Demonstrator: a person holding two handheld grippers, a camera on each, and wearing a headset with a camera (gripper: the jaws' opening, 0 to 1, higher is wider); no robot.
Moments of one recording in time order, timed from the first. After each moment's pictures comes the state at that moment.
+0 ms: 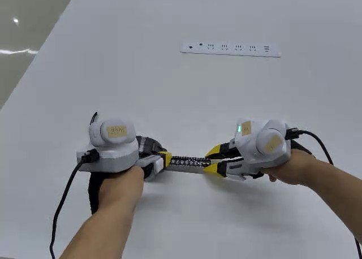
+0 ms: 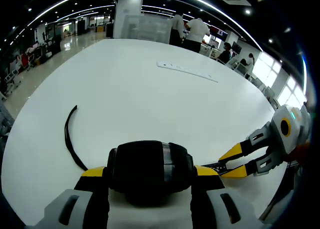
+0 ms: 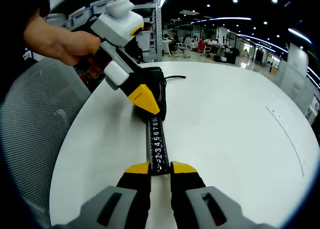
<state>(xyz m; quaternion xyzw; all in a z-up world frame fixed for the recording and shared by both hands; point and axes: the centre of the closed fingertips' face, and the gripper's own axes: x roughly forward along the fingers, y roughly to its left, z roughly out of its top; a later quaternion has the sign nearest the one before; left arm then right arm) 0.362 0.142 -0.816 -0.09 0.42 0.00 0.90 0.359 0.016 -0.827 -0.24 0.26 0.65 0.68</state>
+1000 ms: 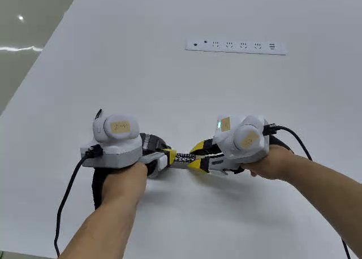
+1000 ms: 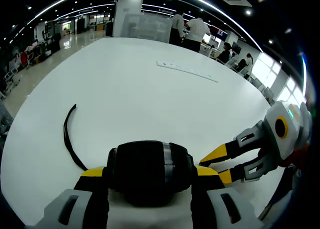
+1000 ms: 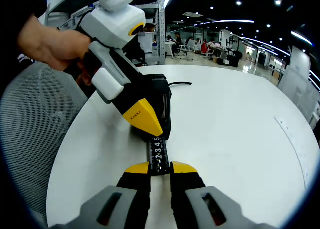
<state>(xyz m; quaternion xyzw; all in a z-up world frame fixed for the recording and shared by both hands) 0.361 0.142 -0.817 -0.09 0.43 0.00 0.90 0.358 0.059 -0.829 -0.24 0.25 0.66 0.67</state>
